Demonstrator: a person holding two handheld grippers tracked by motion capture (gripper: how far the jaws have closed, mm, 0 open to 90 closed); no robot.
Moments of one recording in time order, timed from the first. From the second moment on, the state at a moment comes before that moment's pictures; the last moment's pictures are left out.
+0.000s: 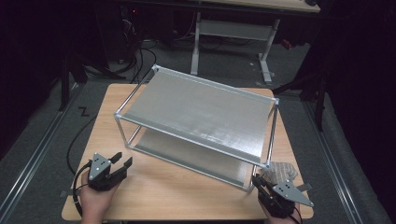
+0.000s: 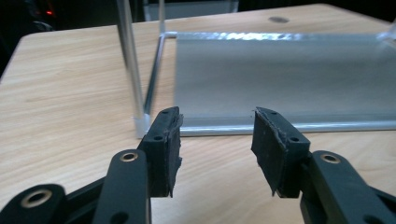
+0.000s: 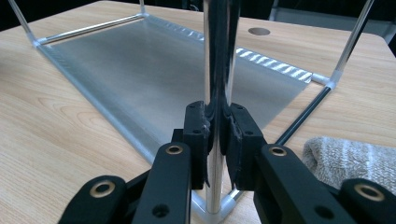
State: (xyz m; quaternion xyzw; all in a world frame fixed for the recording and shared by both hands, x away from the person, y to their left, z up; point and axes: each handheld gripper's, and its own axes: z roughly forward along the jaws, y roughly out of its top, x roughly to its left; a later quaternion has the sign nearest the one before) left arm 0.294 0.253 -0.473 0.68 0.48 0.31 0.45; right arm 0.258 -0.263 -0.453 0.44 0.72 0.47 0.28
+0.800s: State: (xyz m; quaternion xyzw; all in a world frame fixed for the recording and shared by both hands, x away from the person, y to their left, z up) left arm 0.368 0.270 -0.462 0.66 0.52 0.35 0.42; right arm 0.259 -0.263 -0.452 0.43 0.72 0.46 0.28
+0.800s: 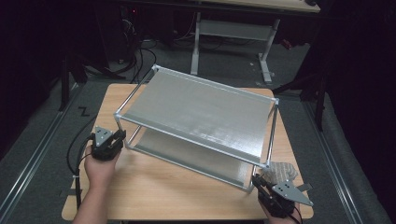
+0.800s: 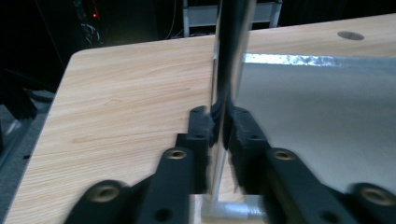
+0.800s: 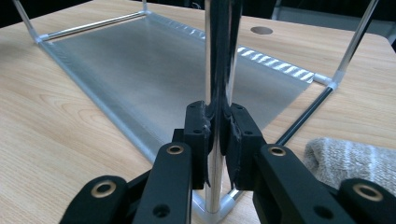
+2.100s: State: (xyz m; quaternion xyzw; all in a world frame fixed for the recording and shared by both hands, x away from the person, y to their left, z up) left arm 0.251 0.268 -0.463 0.69 0.43 0.37 0.44; right arm 0.287 -0.265 -0.437 0.46 0.70 0.43 0.34
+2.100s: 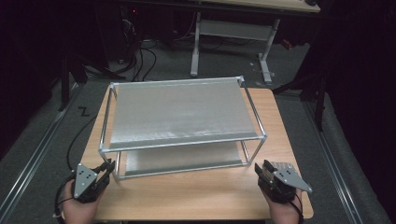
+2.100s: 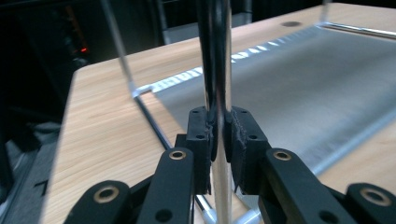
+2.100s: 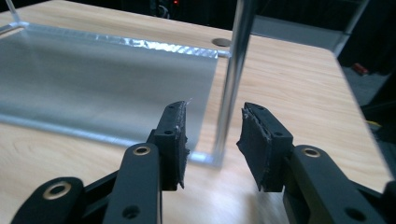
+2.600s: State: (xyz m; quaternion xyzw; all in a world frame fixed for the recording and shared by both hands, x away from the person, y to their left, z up) left arm 0.247 0.184 -0.461 0.72 0.38 0.33 0.47; right arm 0.256 -0.313 -0.447 0.47 0.69 0.43 0.34
